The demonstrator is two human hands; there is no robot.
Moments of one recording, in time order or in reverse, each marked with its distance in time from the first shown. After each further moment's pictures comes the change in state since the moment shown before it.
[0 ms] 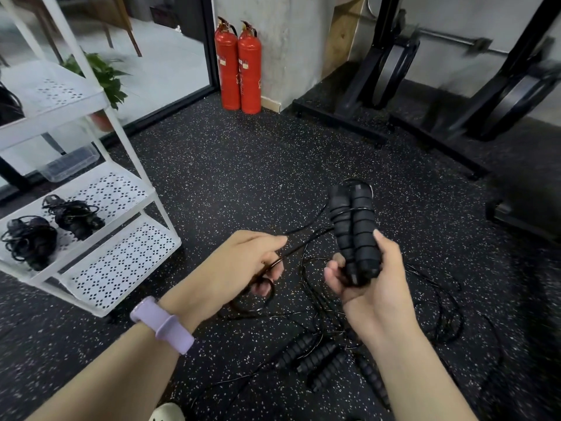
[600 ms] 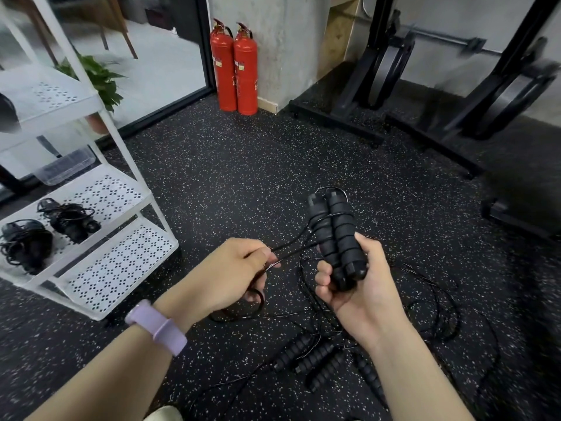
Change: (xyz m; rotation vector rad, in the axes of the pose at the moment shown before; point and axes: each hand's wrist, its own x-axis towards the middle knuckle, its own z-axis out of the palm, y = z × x) left_hand 0.007 -0.017 -0.003 0.136 0.079 -0.047; right_hand 0.002 0.000 0.002 -0.152 -0.133 0.120
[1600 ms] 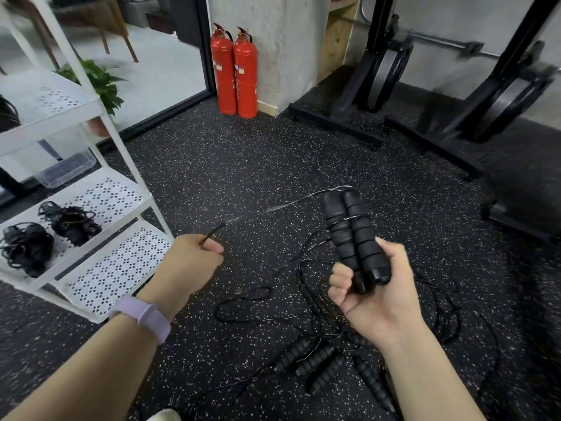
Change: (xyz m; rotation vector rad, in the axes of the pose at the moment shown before) left_hand 0.015 -0.027 -0.034 0.036 0.469 -0.271; right_hand 0.000 -0.013 -0.023 0.210 -0.077 0.039
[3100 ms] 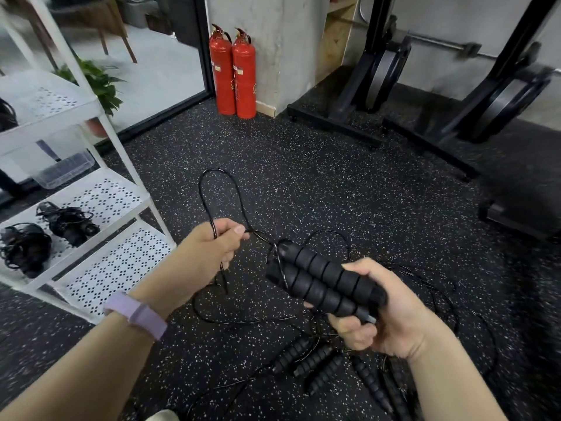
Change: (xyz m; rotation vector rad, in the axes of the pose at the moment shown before) left_hand -0.004 0.012 0.002 -0.176 -0.313 0.344; right_hand -0.014 -0.019 -0.017 -0.542 -0.348 0.498
